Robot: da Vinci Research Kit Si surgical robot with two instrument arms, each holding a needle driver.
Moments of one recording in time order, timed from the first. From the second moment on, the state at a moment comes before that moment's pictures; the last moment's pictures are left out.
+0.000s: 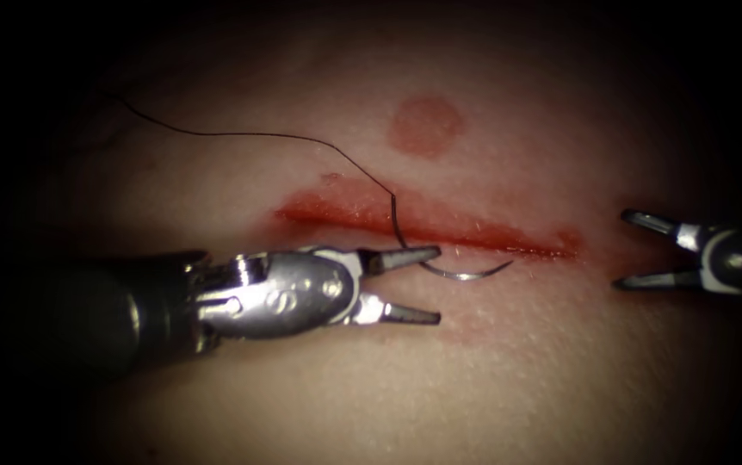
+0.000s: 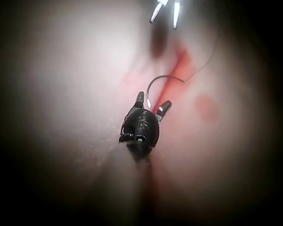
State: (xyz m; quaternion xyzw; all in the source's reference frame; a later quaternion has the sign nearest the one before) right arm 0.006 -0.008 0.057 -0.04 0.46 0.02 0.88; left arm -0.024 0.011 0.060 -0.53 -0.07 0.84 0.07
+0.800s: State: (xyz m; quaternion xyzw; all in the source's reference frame) right arm 0.006 -0.008 0.057 -0.04 0.46 0.02 0.89; left arm -0.029 0.011 0.064 -0.42 -0.07 0.90 0.08
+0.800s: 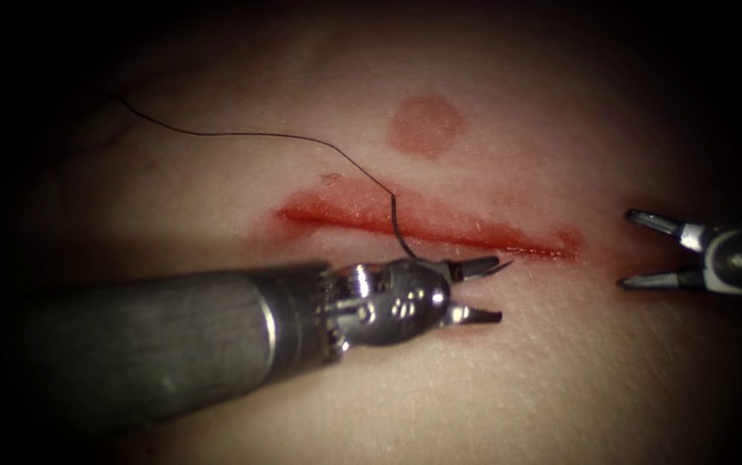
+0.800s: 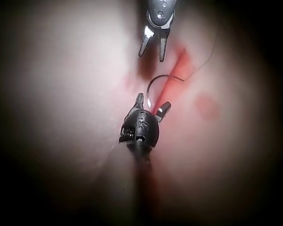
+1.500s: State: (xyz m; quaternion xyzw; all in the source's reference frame) right arm 0.007 -0.008 0.057 -0.04 0.46 0.03 0.89; left arm -0.030 0.012 0.071 -0.39 -0.12 0.91 0.08
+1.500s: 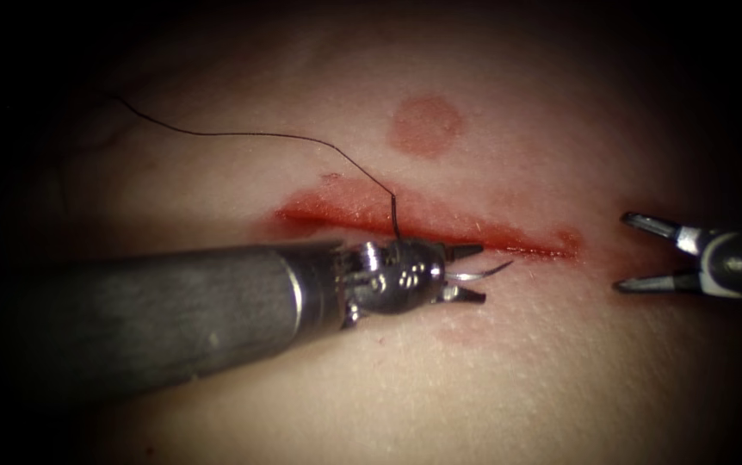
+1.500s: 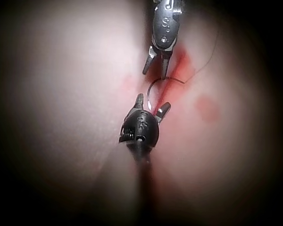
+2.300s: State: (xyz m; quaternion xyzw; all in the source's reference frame) right arm 0.007 -0.008 0.057 -0.04 0.45 0.03 0.89; left arm -0.032 0.010 0.076 -0.35 -0.14 0.92 0.09
